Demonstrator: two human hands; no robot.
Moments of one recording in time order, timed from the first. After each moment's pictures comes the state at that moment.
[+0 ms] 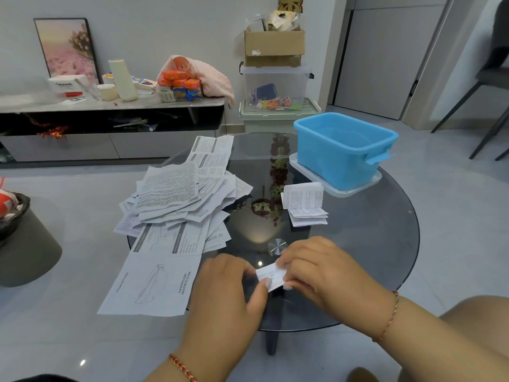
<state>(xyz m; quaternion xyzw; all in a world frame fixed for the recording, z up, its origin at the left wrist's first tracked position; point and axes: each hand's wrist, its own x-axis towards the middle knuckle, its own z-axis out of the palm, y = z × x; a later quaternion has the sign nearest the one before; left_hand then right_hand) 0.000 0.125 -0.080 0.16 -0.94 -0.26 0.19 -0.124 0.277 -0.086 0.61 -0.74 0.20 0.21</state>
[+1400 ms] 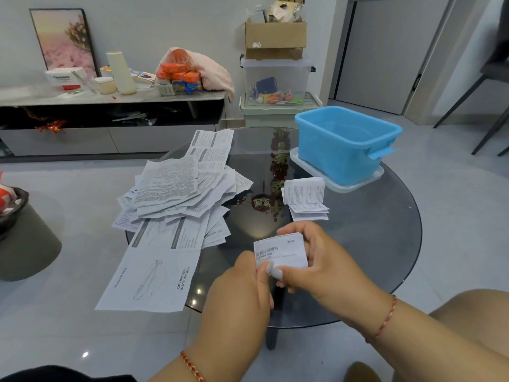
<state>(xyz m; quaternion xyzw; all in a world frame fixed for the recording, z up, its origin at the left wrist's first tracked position) -0.004 0.147 -0.065 0.19 -0.91 -0.34 0.16 -0.093 0.261 -0.056 0.23 -0.72 0.61 -0.24</state>
